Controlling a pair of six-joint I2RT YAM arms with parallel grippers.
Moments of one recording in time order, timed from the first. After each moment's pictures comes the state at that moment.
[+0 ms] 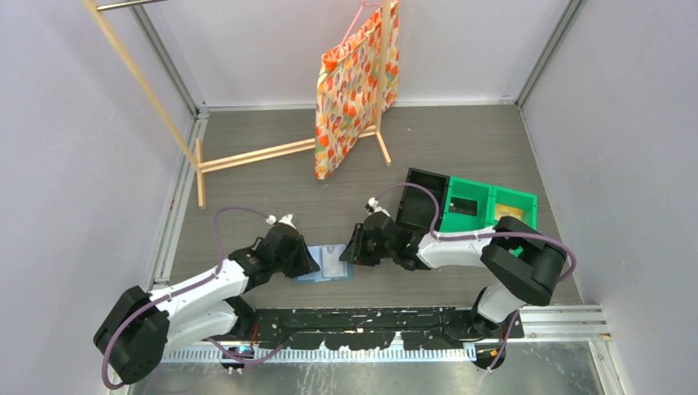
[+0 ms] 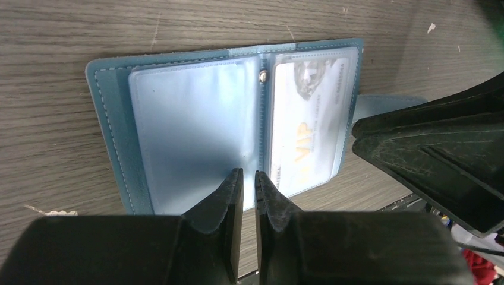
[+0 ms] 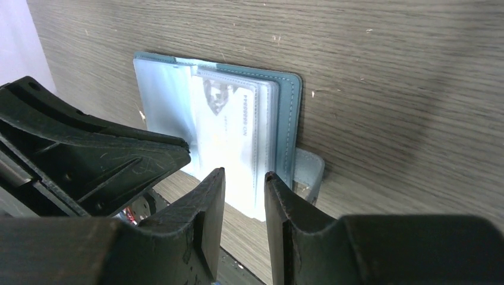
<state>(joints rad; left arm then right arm) -0.71 0.97 0.32 -0.21 0.05 -0.94 0.98 1.58 0.64 0.20 -0.07 1.07</state>
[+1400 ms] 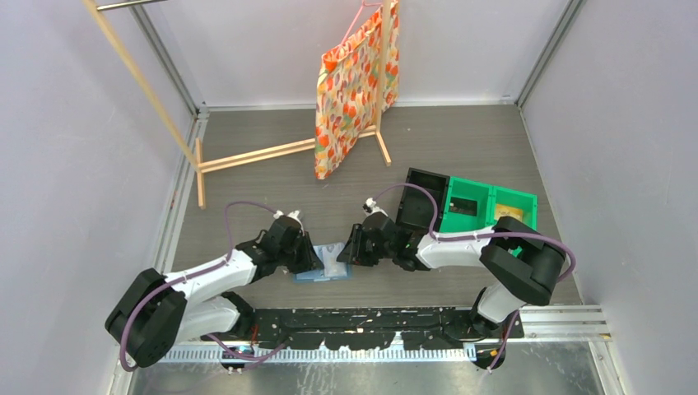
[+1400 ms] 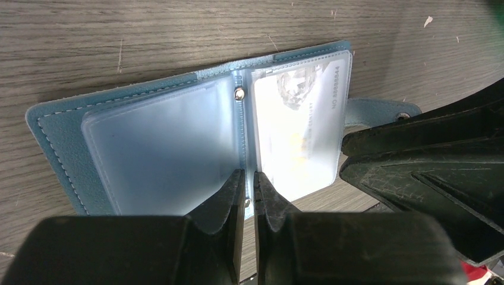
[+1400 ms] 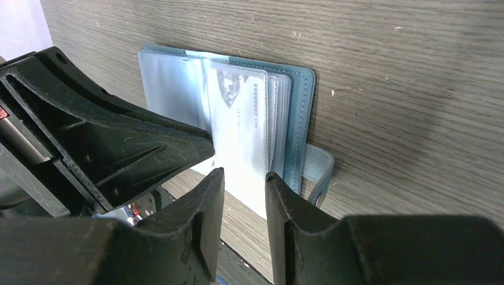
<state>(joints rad) -0.66 1.12 0.37 -0.15 0.16 -0.86 0.99 1.57 0.65 0.21 -0.09 1.07</state>
